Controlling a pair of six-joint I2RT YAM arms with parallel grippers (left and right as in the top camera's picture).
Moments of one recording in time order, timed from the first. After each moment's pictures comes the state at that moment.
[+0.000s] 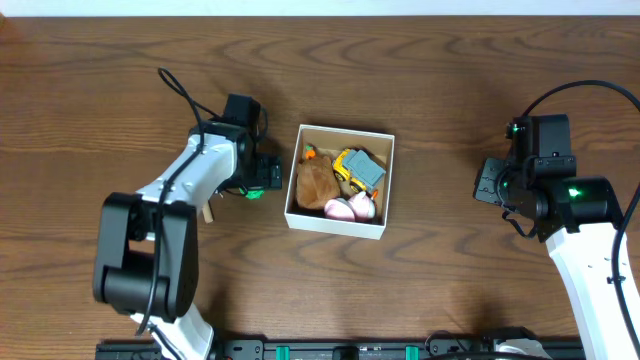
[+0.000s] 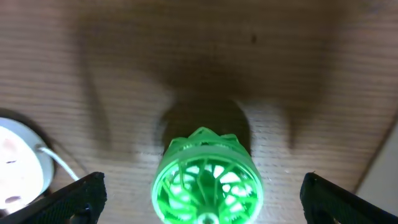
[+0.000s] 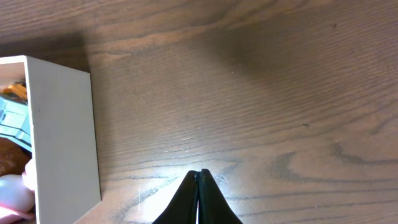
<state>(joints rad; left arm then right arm) -0.20 1.85 1.15 -0.75 -0.01 -0.26 0.08 1.20 1.10 -1.00 0.08 0.35</state>
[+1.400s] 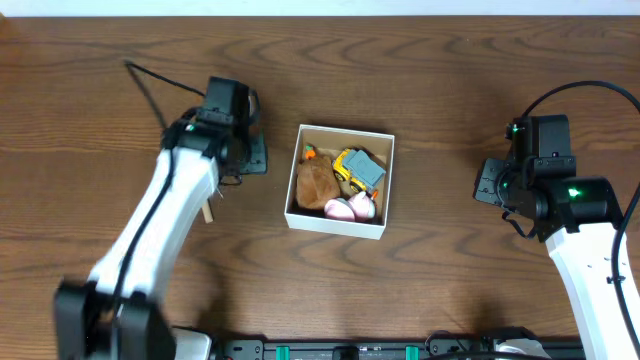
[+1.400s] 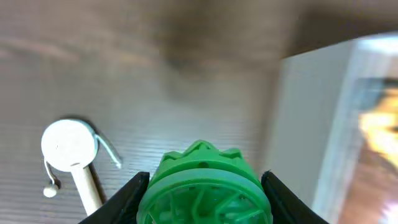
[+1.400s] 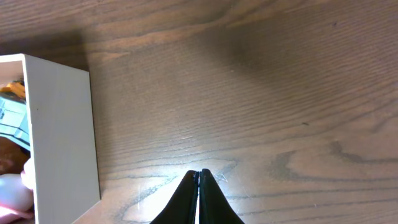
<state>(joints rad) -0.23 1.55 1.21 -0.84 0.03 -0.27 0.08 1.20 1.10 -1.01 0.08 0.35</state>
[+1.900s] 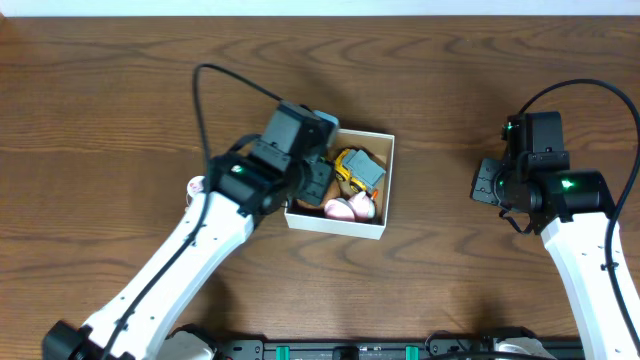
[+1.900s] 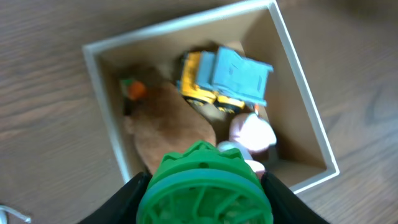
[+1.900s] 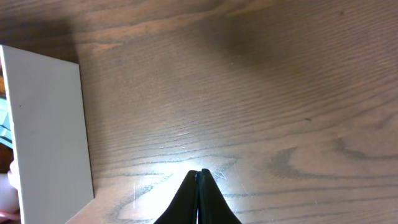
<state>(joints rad) -0.57 1.41 1.22 -0.81 0.10 -0.13 0.08 1.24 1.09 -1.00 0.08 0.35</state>
